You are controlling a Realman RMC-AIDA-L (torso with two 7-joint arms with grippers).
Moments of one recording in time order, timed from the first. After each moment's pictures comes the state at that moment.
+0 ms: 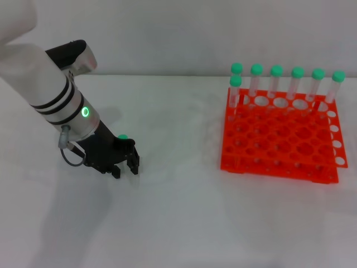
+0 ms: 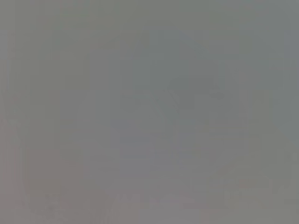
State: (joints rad) left arm -1.27 -1.96 2.85 -0.23 0.72 1.15 -2.91; right arm 0.43 2.01 -0.89 -0.16 -0.34 -1.13 0.14
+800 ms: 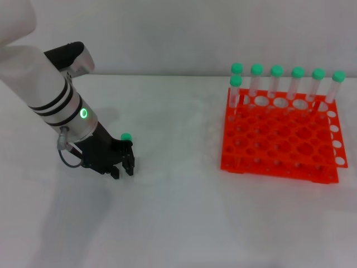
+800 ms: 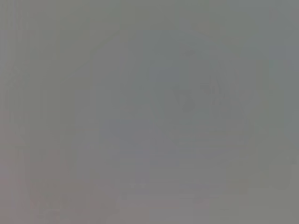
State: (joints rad) left arm -1.26 -1.97 2.85 -0.23 0.73 1.14 -2.93; right arm 0.44 2.01 -0.89 -0.16 -0.34 -1.13 0.14
